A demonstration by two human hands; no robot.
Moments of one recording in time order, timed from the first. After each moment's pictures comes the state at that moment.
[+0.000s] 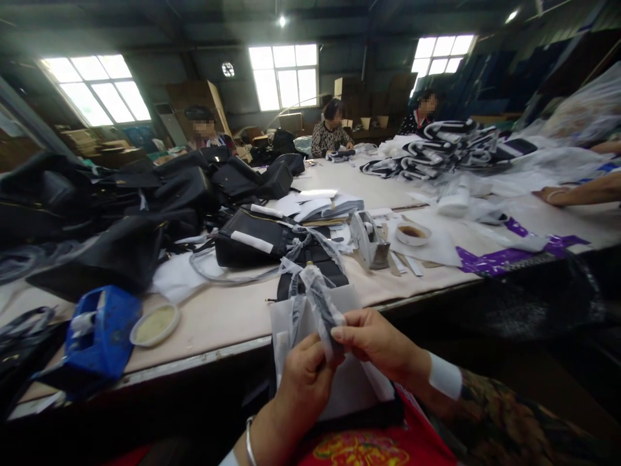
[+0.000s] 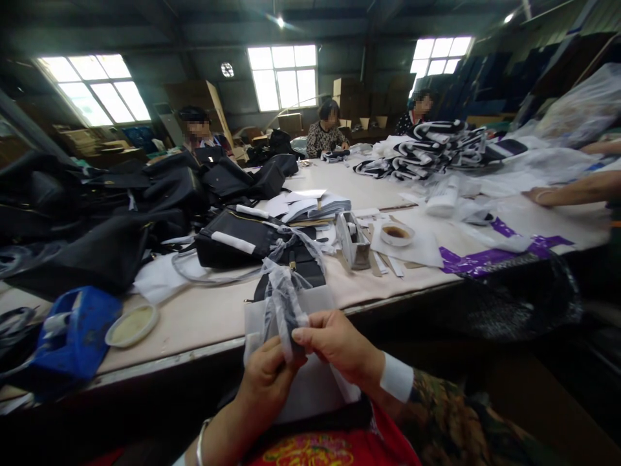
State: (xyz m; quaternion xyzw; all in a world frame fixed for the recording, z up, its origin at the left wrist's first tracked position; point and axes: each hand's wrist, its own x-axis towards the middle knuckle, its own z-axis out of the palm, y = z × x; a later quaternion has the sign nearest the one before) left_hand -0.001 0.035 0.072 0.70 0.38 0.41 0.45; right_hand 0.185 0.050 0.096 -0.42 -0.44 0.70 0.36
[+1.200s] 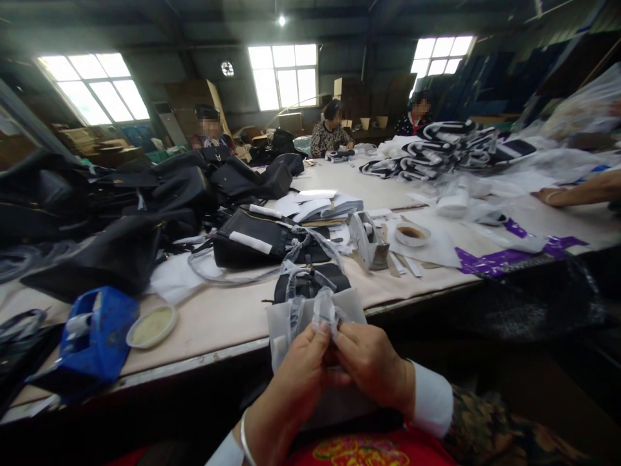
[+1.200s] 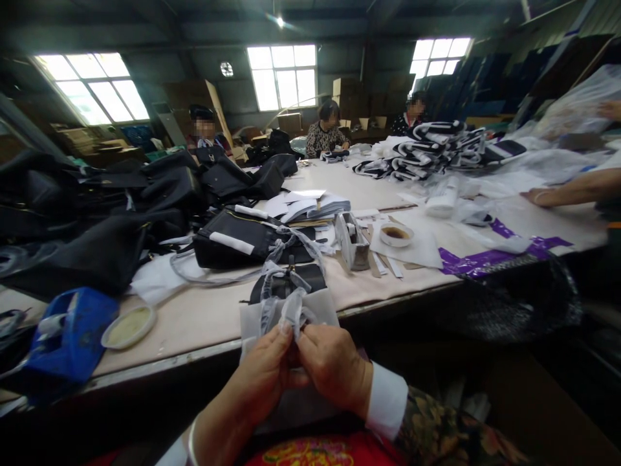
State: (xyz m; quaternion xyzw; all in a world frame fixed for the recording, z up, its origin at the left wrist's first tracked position) left_hand 0.022 0.043 0.089 0.30 0.40 0.36 0.79; right_hand 0.180 0.038 0.060 -0.36 -0.87 -0.01 0.34
